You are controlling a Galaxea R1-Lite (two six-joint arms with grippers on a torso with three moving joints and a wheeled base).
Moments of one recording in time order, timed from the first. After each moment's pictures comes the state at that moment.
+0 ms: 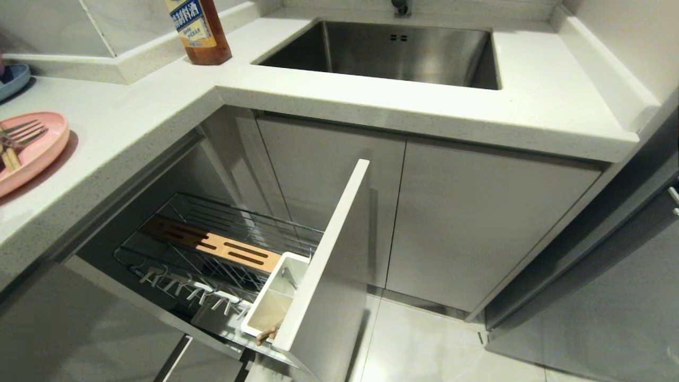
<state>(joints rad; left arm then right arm) 0.30 0.90 -0.77 -0.26 0.36 -0.24 0.00 0.00 0.00 0.00 -0.01 0.01</state>
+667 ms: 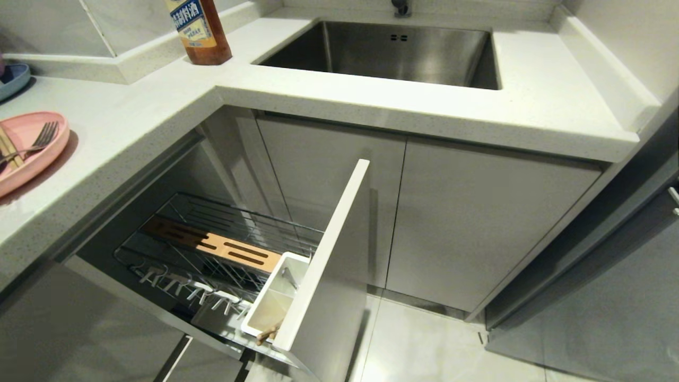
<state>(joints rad) 0.30 0.90 -0.78 -0.23 0.33 -0.24 0.00 0.00 0.00 0.00 -0.01 0.01</state>
